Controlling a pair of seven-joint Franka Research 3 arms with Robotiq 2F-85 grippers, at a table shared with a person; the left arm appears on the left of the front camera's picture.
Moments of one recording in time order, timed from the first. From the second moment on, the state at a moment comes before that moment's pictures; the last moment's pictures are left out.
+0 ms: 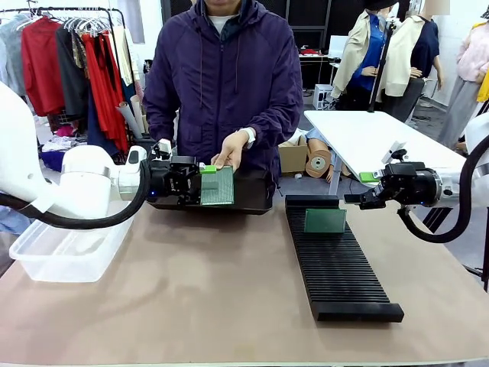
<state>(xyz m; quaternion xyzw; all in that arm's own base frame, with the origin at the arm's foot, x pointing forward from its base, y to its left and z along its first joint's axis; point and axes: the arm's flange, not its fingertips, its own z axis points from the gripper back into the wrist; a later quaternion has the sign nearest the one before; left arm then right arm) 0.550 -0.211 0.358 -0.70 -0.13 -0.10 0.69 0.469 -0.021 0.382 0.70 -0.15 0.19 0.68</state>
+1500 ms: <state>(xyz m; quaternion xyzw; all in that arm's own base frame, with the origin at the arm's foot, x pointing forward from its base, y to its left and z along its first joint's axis) 0.551 -0.211 0.358 -0.70 -0.13 -0.10 0.69 0.469 -0.021 0.382 0.70 -0.15 0.19 0.68</state>
